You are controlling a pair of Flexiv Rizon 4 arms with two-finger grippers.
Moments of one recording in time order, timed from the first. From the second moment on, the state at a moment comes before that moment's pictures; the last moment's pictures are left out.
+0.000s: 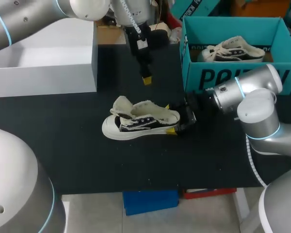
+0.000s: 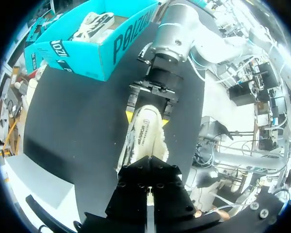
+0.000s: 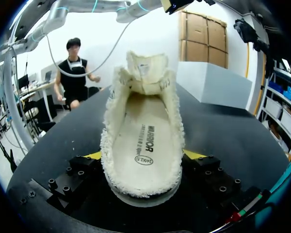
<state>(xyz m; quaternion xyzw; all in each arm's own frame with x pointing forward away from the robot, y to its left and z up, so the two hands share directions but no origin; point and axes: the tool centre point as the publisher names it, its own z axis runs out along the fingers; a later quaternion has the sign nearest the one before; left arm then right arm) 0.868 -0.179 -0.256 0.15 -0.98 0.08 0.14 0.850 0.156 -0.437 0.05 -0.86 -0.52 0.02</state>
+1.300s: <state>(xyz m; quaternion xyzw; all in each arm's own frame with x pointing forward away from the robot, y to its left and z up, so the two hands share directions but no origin) 0.859 -0.173 -0.313 0.02 -0.98 0.07 0.17 0.850 0.156 -0.437 0.05 -0.85 -0.52 0.02</state>
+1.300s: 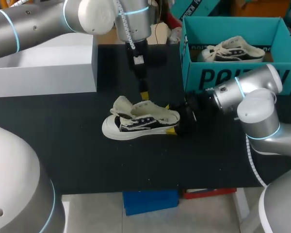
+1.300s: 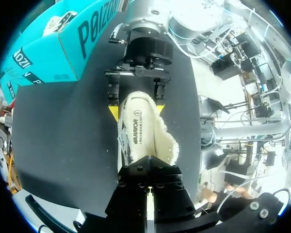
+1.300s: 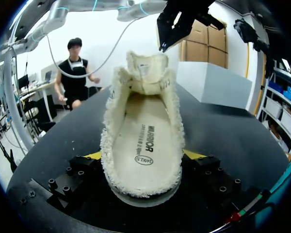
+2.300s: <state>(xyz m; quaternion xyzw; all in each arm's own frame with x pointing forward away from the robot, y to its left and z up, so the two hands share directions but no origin) 0.837 -0.178 -0.347 0.03 -0.98 0.06 0.18 0.850 0.156 -0.437 0.05 -0.85 -0.52 0.02</state>
